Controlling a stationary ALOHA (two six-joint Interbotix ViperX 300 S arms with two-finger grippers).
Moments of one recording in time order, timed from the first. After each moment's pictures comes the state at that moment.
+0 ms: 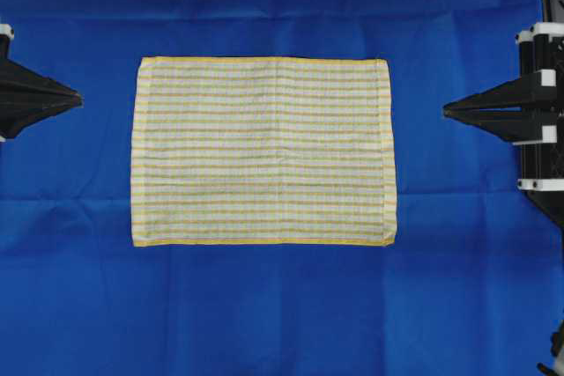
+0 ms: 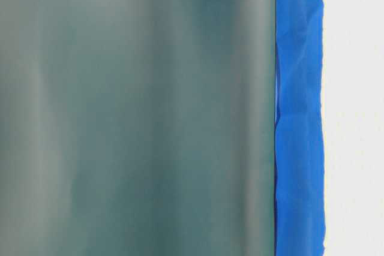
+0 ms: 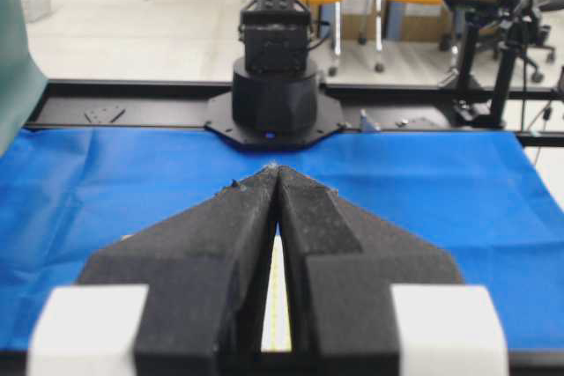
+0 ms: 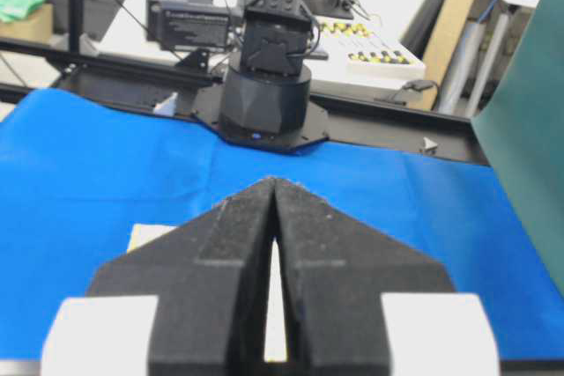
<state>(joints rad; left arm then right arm) 0.00 -0.96 1.17 0.00 -0.29 0.00 0.00 -0.96 1.17 0.00 -0.29 0.00</state>
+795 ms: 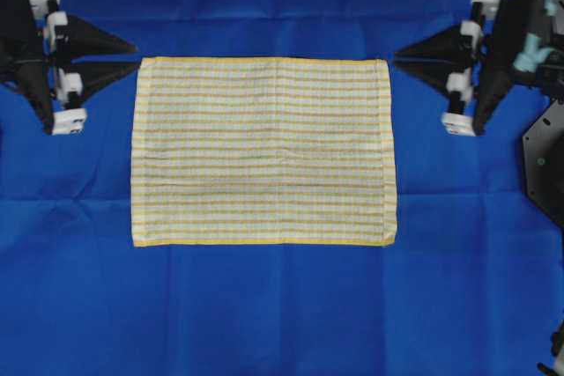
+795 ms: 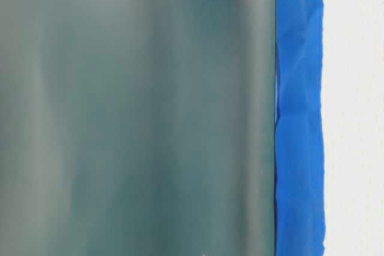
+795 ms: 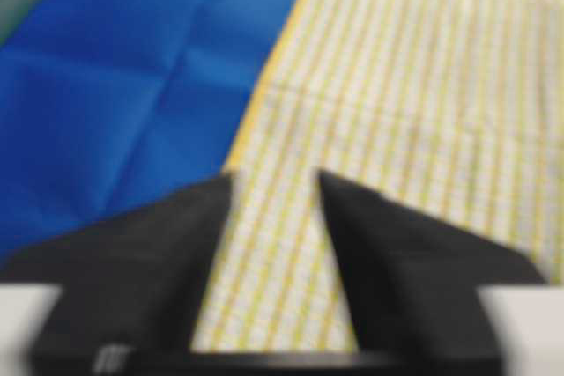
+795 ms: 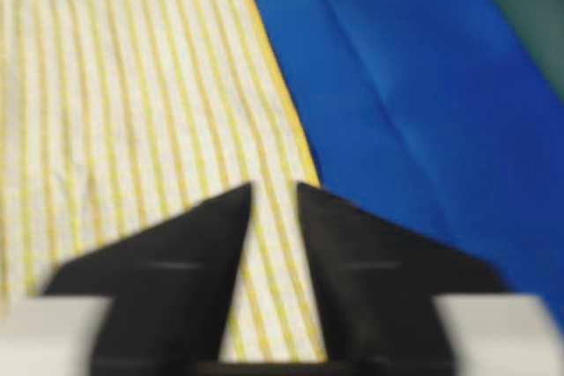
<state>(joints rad) 0.29 -0.56 1.17 -0.04 -0.25 0.05 -0.32 -0.58 1.13 0.10 -0.14 0.01</state>
